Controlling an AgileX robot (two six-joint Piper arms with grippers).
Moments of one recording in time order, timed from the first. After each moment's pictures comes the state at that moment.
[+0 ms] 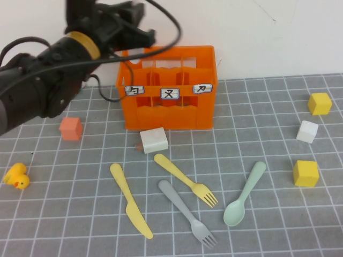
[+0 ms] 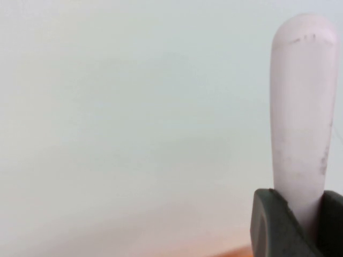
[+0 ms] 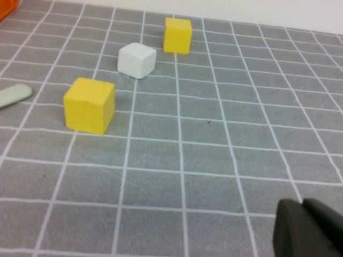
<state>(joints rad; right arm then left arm) -0.02 -0.01 0.03 -0.08 0.40 -0.06 -0.33 1.69 -1.24 0.37 -0.40 -0.47</state>
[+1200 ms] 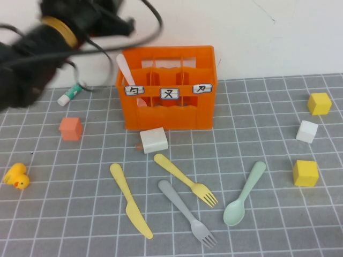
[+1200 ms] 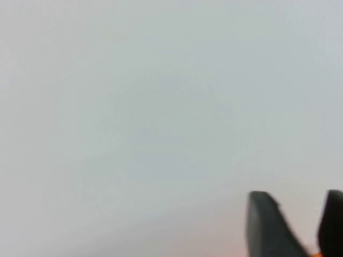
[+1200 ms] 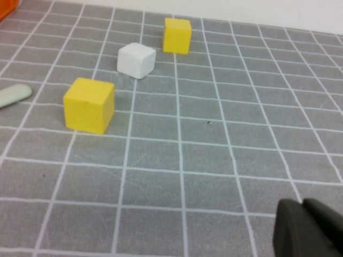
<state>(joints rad) -0.02 -0.01 0.03 -0.08 0.40 -0.06 -0.27 1.61 -1.25 0.37 -0.33 -0.38</state>
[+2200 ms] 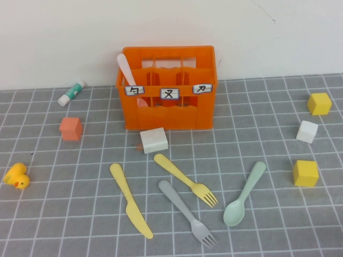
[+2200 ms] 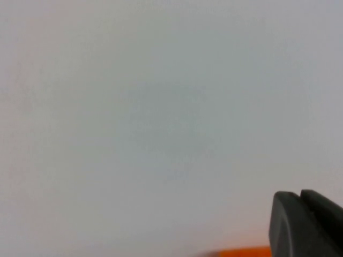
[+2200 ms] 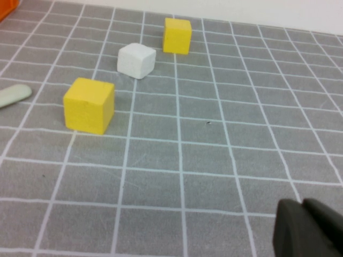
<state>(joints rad) -0.02 -0.01 0.03 -0.08 0.40 -0.06 -0.27 0.91 -1.13 0.34 0.27 -0.39</state>
